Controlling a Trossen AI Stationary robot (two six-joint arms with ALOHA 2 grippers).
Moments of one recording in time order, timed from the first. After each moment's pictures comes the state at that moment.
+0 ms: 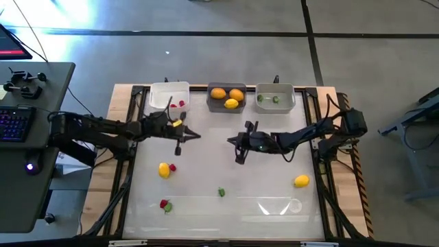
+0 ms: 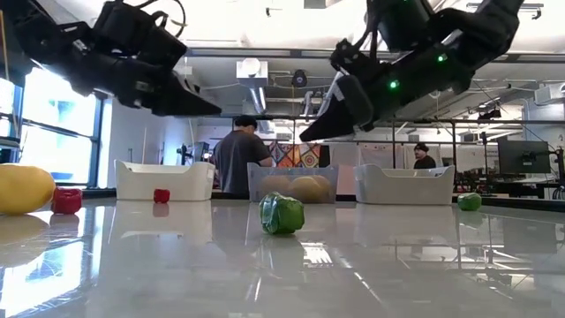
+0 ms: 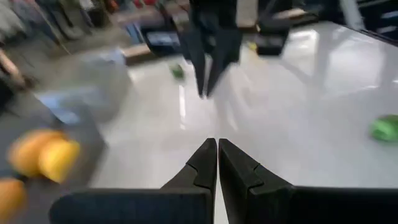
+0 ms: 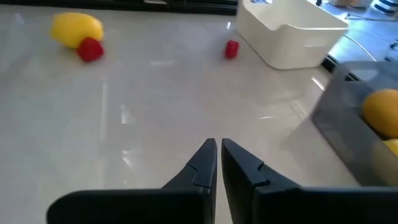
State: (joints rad) left arm 0.24 1.18 0.32 0.56 0.25 0.31; right arm 0.05 1.64 0.69 0.50 0.33 0.00
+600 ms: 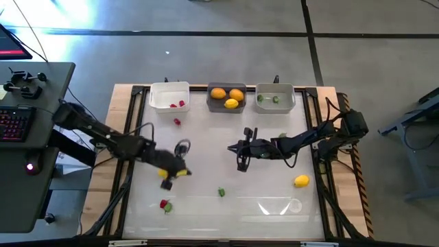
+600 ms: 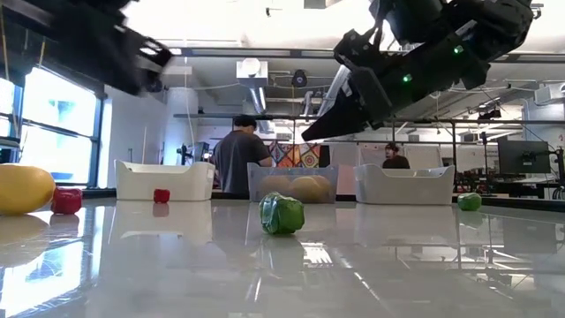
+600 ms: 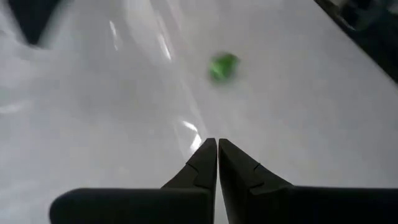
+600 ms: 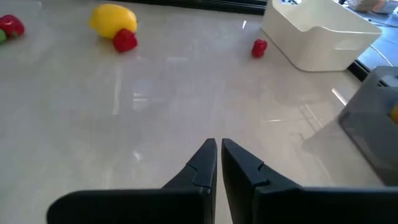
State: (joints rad) left arm -0.38 1.18 0.64 -0.20 -0.09 0.03; right arm 0.13 1.64 0.69 0.48 0.34 -0.01
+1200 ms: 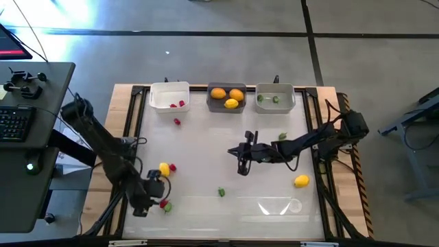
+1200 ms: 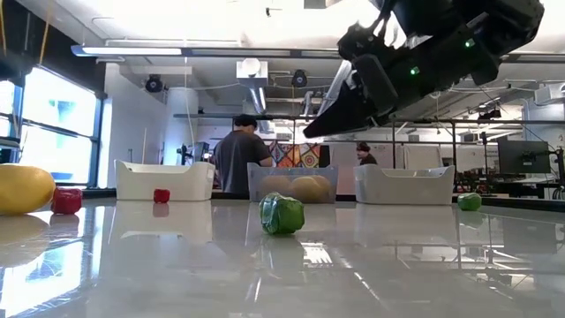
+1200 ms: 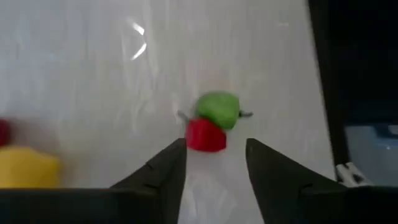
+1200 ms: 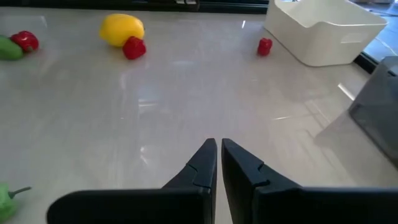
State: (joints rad) left arm -0.89 1.25 0.73 -0.58 -0.14 -0.75; right arm 0.18 1.64 0.69 0.48 0.39 0.08
